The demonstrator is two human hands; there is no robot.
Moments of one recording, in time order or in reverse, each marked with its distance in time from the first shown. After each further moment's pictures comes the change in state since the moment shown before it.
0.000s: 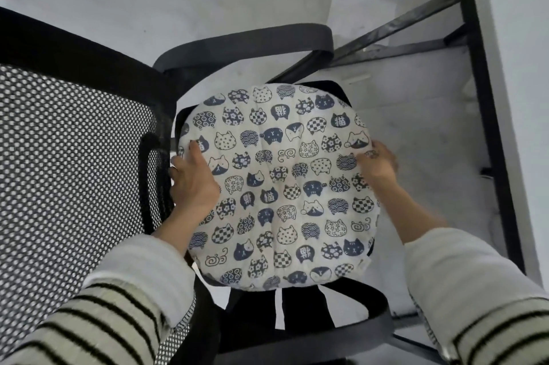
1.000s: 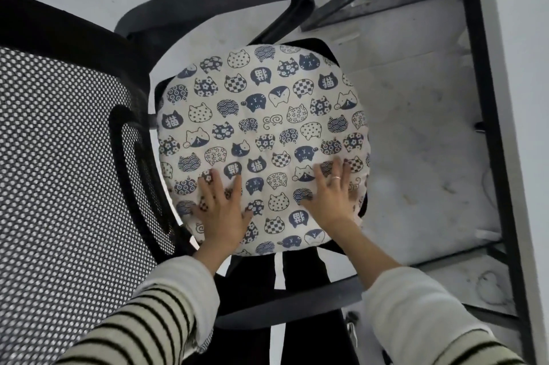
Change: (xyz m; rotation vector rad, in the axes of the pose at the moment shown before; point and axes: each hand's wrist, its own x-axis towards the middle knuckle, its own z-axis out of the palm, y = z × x) left_hand -0.069 -0.040 0.108 0.309 -0.205 0.353; right_hand -0.102 0.080 0.062 -0.701 -0.287 -0.223
